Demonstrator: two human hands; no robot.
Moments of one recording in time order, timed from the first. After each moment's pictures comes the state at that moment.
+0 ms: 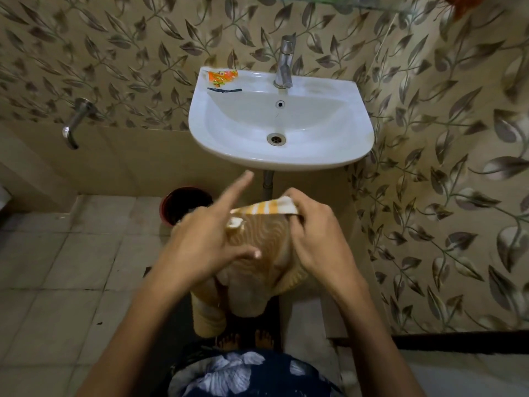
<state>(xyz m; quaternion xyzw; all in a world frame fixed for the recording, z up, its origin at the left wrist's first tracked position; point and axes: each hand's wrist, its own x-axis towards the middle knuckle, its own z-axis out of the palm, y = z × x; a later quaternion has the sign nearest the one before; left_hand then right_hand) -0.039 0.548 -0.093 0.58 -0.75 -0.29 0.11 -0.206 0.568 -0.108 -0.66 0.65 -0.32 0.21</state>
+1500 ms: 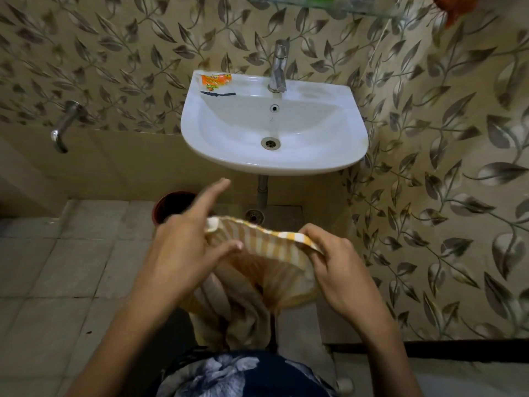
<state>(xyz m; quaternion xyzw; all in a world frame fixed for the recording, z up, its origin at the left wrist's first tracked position) -0.032 0.548 -0.104 0.60 -0.73 -0.25 0.21 -0.244 0.597 -0.124 -0.65 0.66 -0.26 0.27</state>
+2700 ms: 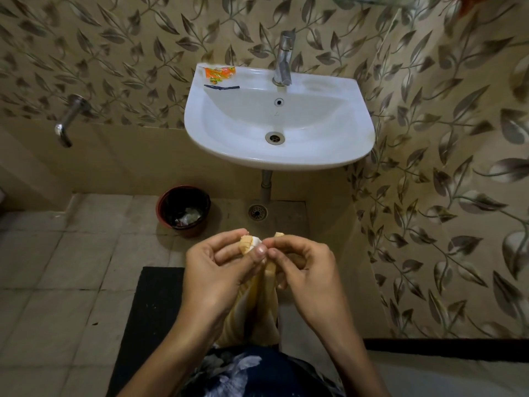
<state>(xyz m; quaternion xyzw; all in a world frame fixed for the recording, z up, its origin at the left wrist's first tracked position) -0.064 0.581 -0.129 0.53 -0.34 -0.63 0.45 -0.199 0.602 -0.135 -0.50 0.62 -0.42 0.43</state>
